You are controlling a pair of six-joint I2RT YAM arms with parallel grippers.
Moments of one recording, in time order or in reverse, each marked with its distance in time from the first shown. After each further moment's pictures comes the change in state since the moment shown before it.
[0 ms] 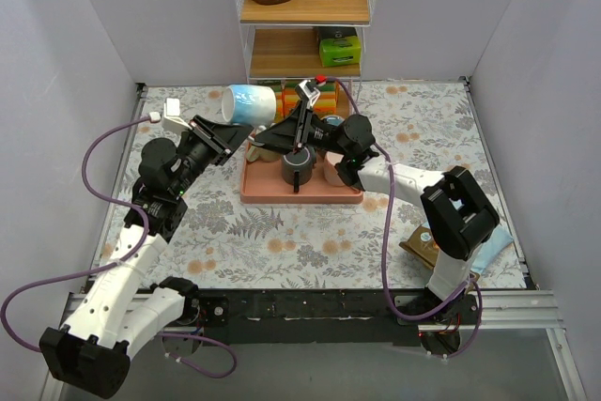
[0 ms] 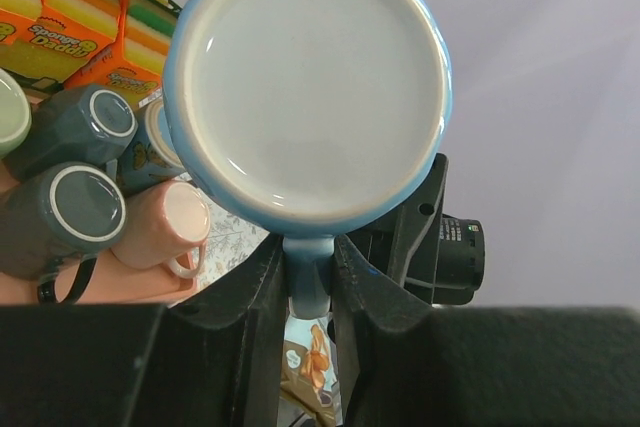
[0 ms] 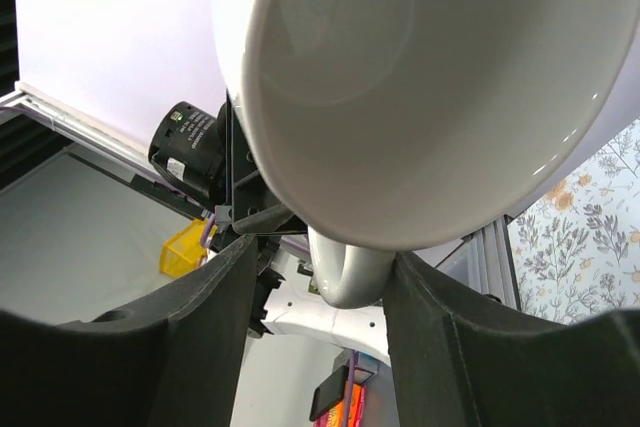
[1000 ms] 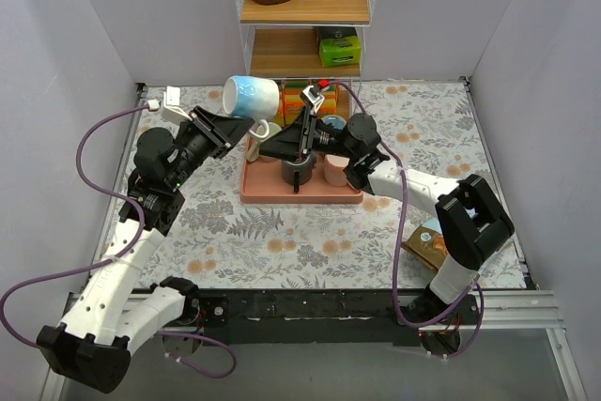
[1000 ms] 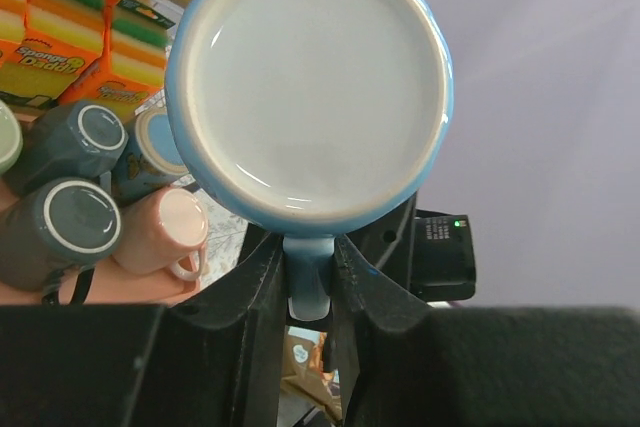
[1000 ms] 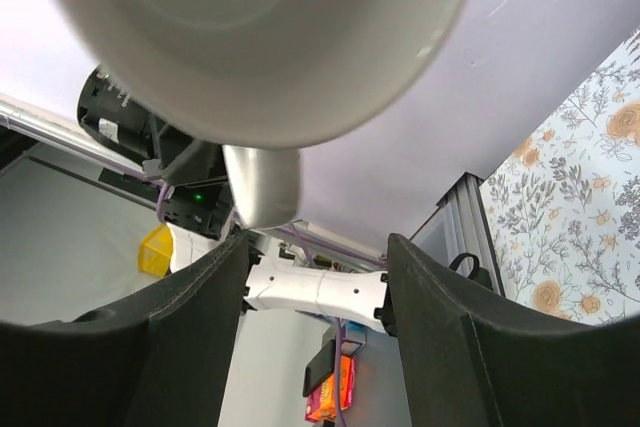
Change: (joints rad) left arm -0.003 0.035 0.104 -0.081 0.015 0.068; right arm -0.013 -0.097 -0.062 -0.188 -0.040 -0.091
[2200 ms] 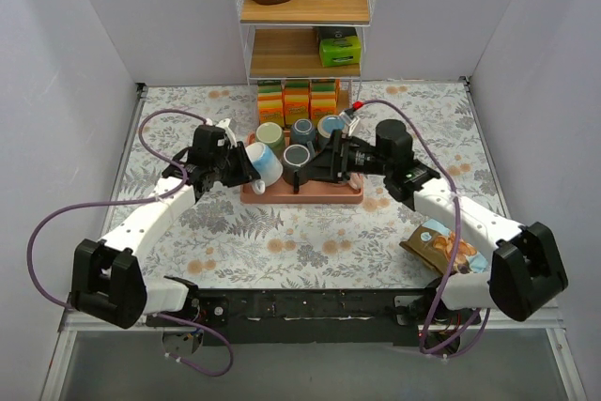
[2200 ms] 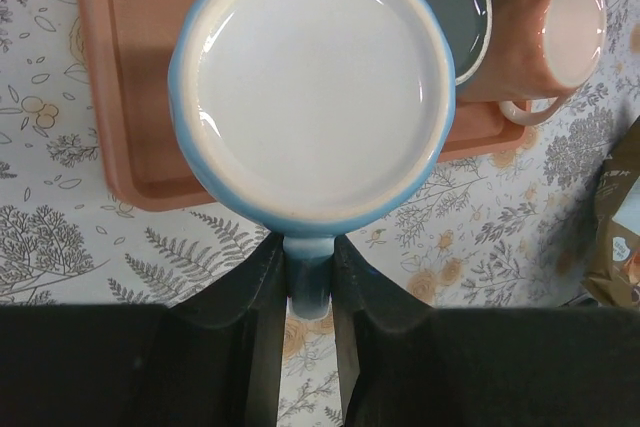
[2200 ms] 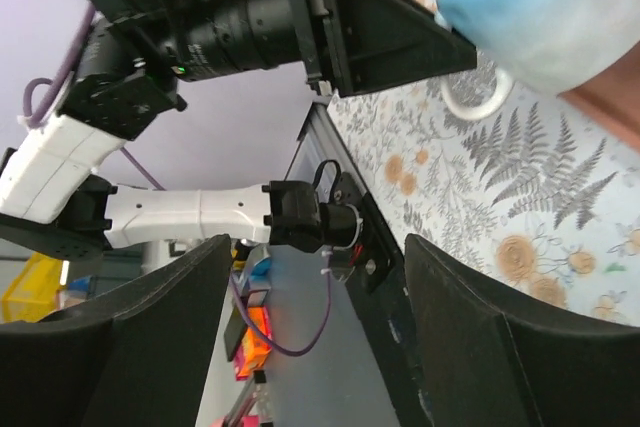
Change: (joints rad) left arm -0.006 0.387 -0.037 -0.350 -0.018 0.460; right arm -0.165 -0.391 -0.201 -0.708 -0.007 -0.426
